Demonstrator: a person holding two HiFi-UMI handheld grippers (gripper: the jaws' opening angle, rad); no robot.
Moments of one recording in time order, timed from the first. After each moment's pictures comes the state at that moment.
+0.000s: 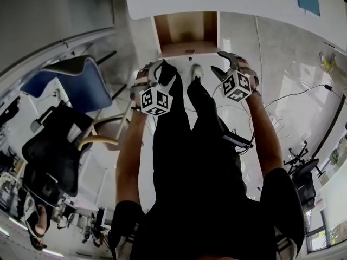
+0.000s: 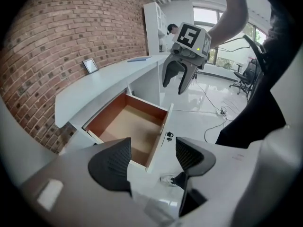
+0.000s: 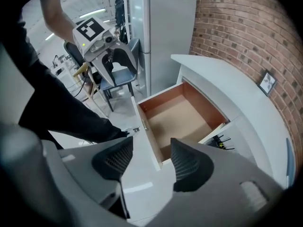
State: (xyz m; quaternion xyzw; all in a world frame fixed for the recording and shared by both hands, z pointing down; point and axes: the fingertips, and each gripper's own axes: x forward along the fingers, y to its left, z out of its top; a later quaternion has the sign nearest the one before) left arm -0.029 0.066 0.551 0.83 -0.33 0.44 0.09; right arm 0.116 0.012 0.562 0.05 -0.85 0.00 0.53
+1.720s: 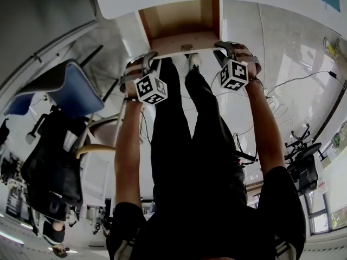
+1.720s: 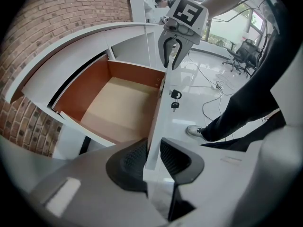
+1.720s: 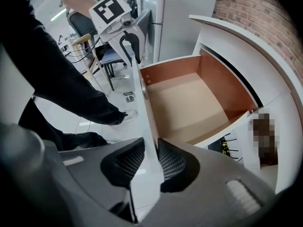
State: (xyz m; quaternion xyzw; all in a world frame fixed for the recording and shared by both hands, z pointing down) left arm -0.051 0.061 0.682 0.79 -0.24 0.56 0.09; right arm 0.134 0.007 0.683 0.01 -0.80 -0.05 0.59
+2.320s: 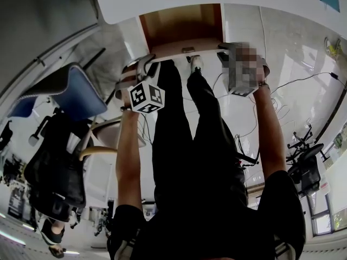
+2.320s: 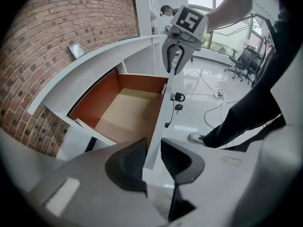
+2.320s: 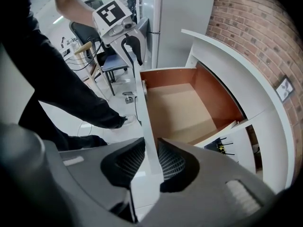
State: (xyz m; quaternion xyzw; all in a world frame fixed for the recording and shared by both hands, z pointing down) left arm -0.062 0.040 0.626 0.80 -0.27 0.52 0.09; right arm 0.123 -0.010 0.630 0.00 -0.81 -0.05 0.58
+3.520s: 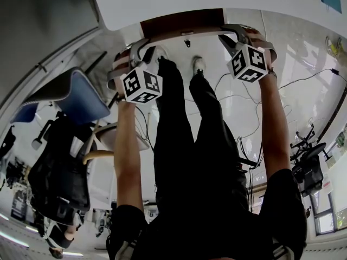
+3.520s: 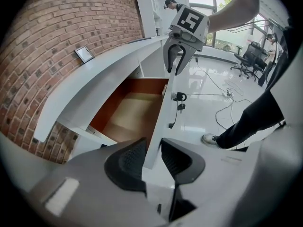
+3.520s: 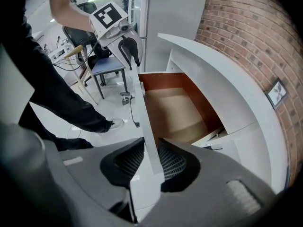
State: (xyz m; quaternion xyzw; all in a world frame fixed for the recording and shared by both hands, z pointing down) left arm -0.085 -0.041 0.612 0.80 -0.29 0.53 0.06; right arm 0.100 -0.093 0.617 0.03 -0.82 -0.07 0.56
